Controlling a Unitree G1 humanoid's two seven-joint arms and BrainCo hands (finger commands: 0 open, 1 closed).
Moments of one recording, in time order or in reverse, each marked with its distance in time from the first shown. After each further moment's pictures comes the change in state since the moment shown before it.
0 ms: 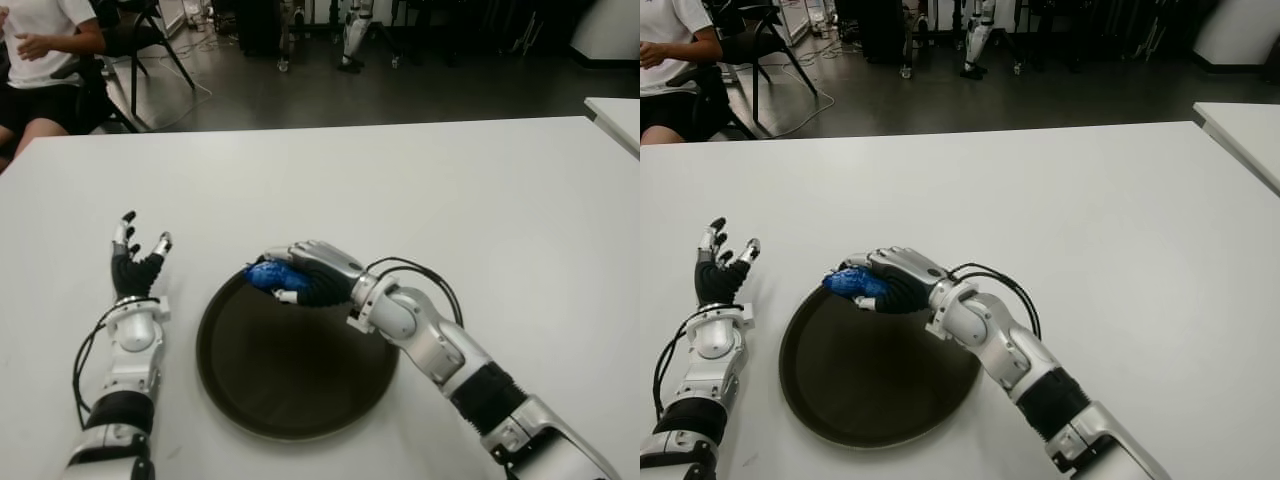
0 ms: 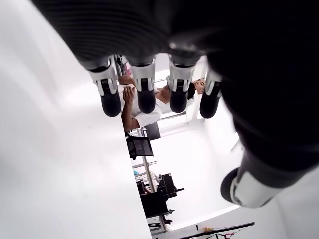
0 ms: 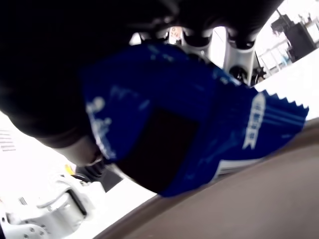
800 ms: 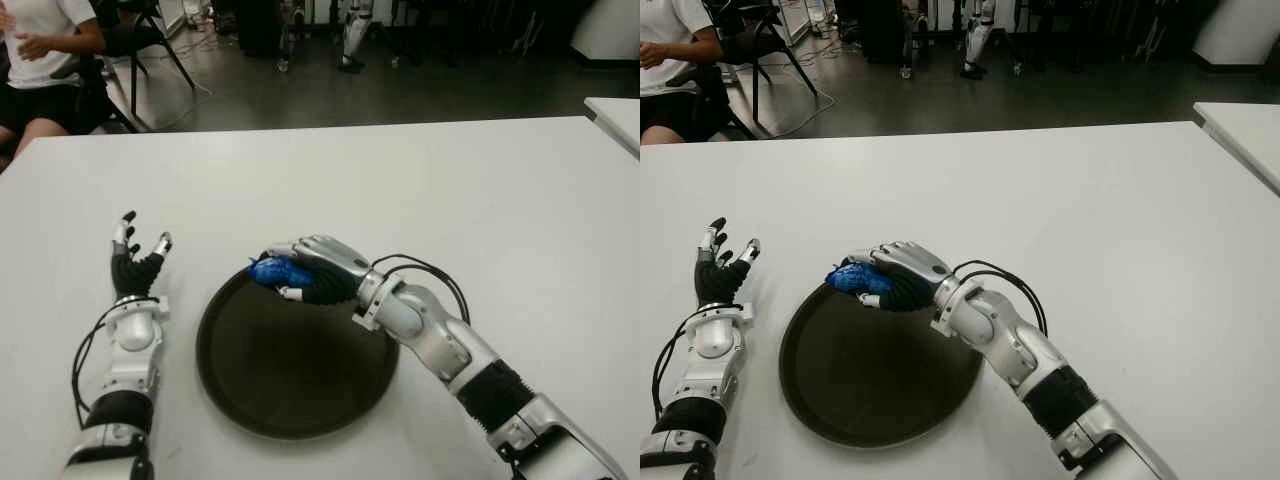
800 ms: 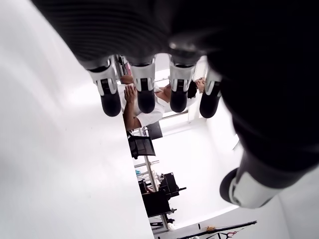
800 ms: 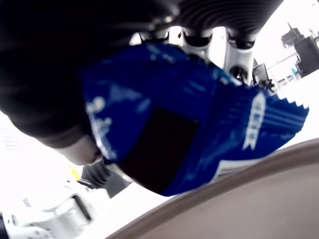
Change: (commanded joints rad) left arm 0.001 0.008 -0.004 0.032 0.009 -0.045 0.005; right arm -0.013 0.001 -0.016 0.041 0.145 -0.028 0.148
